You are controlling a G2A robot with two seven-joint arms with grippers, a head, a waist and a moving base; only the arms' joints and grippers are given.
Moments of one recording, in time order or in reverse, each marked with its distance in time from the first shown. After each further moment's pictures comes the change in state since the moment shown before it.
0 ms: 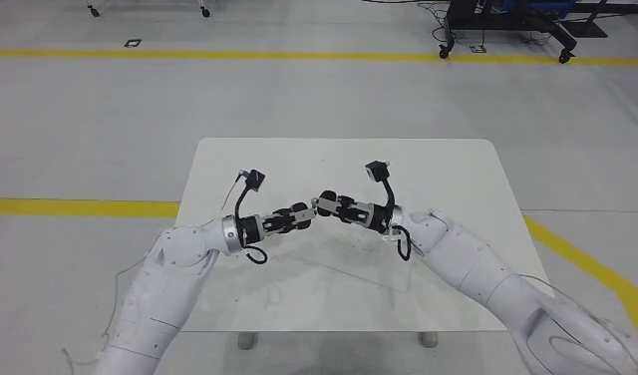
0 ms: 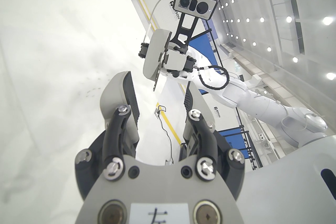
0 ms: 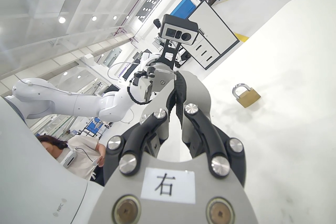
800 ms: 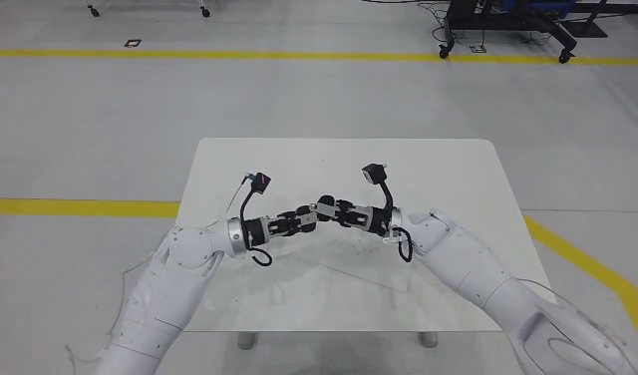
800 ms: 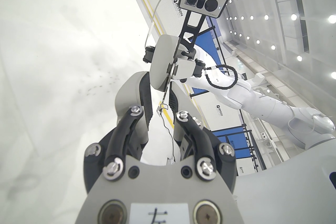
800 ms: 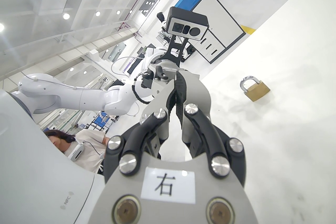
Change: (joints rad) left arm -0.009 0.006 0.042 0.009 0.019 0.003 0.031; right arm -0.037 -0.015 0.077 -0.009 0.022 0.007 0.121
